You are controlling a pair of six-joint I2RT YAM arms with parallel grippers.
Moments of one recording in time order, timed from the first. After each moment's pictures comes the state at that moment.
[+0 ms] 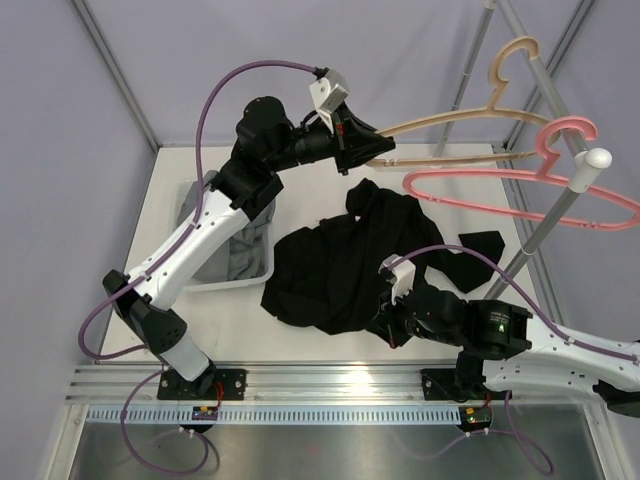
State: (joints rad) left arm -0.71 1.61 1.83 -0.02 0.65 -0.21; right arm 1.27 0.74 0.82 -0.69 0.18 0.61
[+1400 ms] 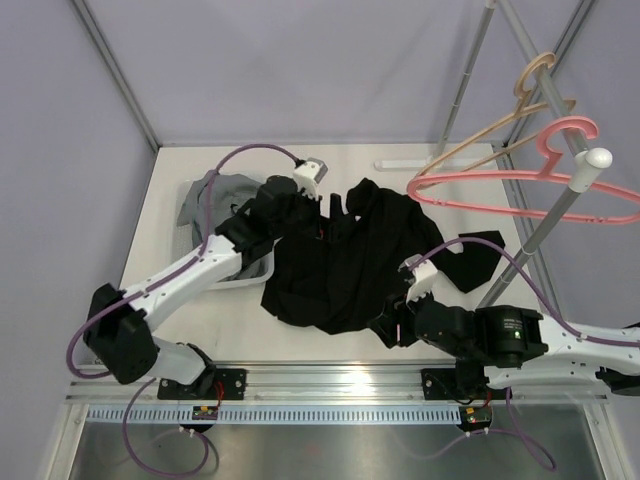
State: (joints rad) left arm -0.70 1.35 1.15 -0.14 0.13 -0.30; right arm 1.47 0.72 0.86 -0.78 0.53 0.80
